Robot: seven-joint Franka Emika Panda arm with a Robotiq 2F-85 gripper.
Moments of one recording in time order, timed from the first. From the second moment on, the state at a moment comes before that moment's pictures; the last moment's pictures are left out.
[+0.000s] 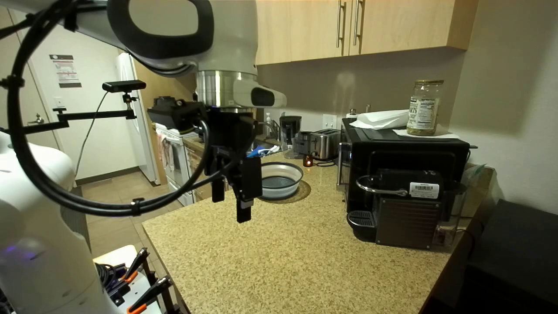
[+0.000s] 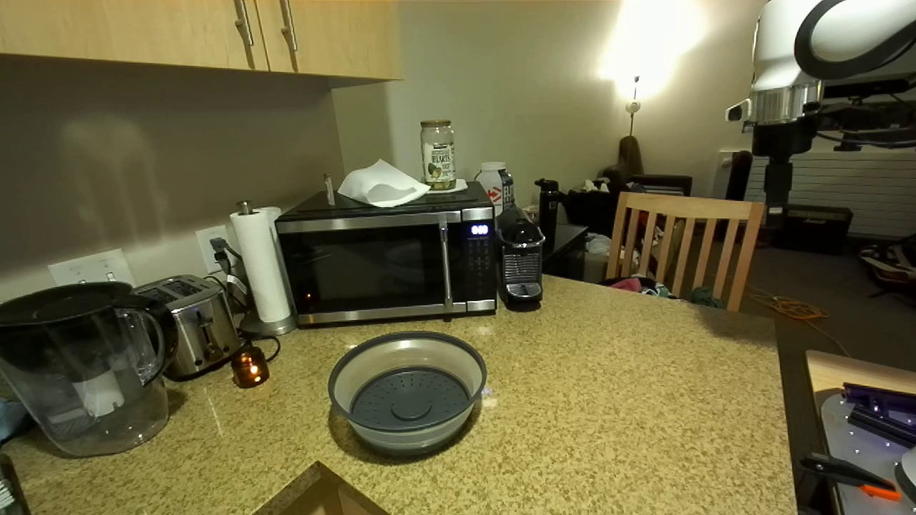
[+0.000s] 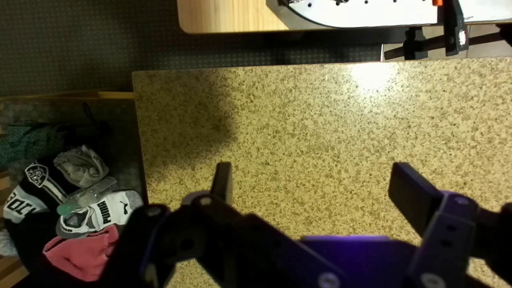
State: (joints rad) arm -0.25 -0.69 -0.30 -2.64 -0.32 1.86 -0.30
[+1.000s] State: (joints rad) arm -0.21 -0.69 -0.28 -2.62 -0.31 1.86 -0.30
